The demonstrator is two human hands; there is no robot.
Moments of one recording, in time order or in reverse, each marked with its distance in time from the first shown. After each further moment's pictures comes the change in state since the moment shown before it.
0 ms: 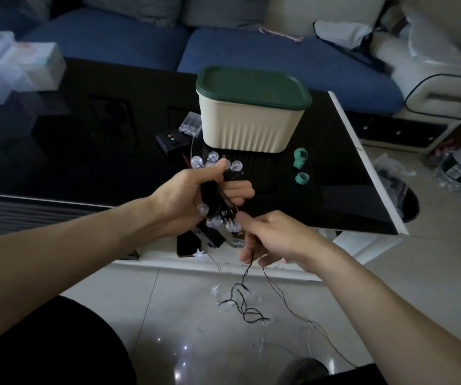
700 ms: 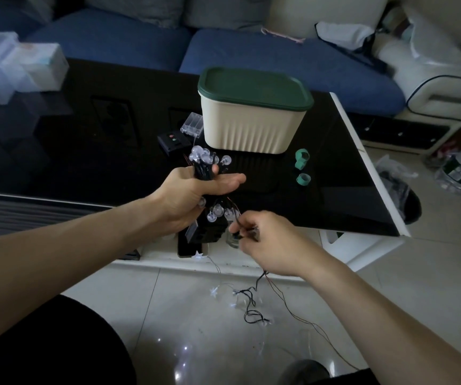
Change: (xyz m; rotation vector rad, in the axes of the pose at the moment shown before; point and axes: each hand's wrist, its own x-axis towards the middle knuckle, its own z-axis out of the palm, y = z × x) left_hand 0.007 -0.004 -0.008 0.136 0.097 0.148; right_hand -0.007 0.001 0.010 -0.368 0.169 -0.258
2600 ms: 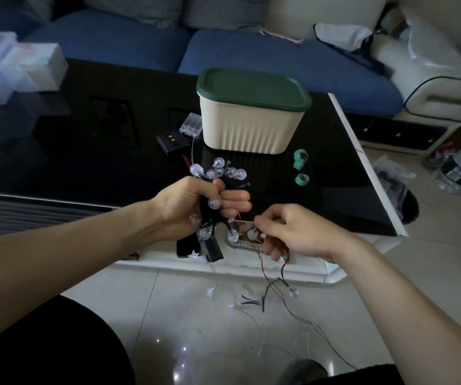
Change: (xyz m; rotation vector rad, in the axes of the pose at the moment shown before) left_hand -0.005 -0.002 0.002 -0.125 -0.143 -0.194; right_hand 0.007 0.030 -0.032 0.203 -0.123 0.106
